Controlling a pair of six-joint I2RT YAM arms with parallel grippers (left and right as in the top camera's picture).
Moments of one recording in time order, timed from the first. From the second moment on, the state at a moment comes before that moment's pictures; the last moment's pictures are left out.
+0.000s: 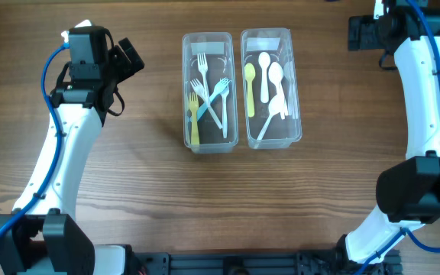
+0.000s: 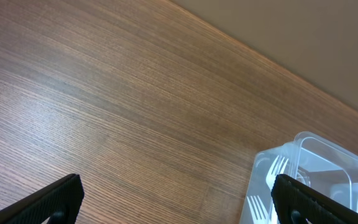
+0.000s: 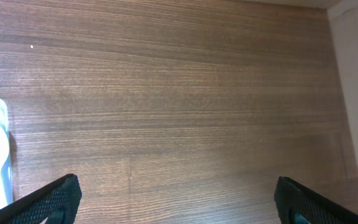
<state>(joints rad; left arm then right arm) -0.02 1.56 1.24 -0.44 -0.12 -0.50 -0.06 1.90 1.92 -0.99 0.27 -0.13</state>
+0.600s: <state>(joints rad) -0.02 1.56 1.24 -0.44 -0.12 -0.50 0.19 1.24 1.91 -0.97 0.22 -0.20</state>
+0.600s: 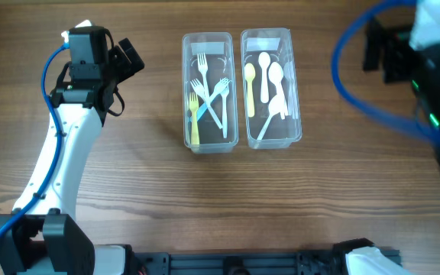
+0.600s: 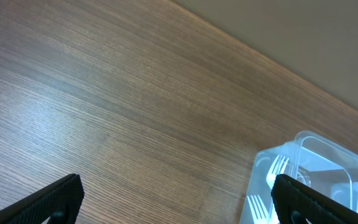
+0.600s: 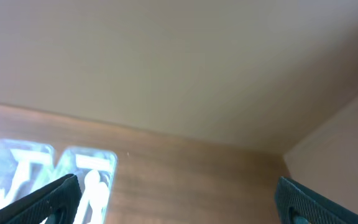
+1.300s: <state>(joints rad) -0.02 1.56 1.24 -0.44 -0.11 -0.50 0.13 0.30 0.33 0.20 -0.08 0.16</state>
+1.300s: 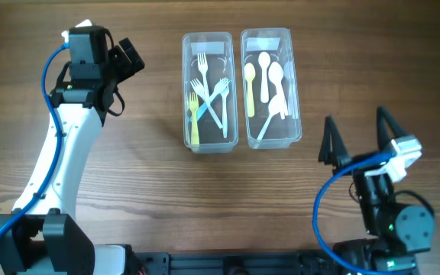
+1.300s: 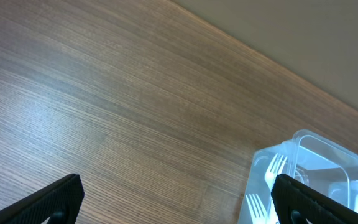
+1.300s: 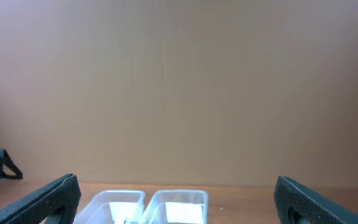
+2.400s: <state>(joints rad) -0.02 1.56 1.24 -0.44 -0.11 -0.50 0.06 0.02 0.01 0.01 -0.07 0.16</state>
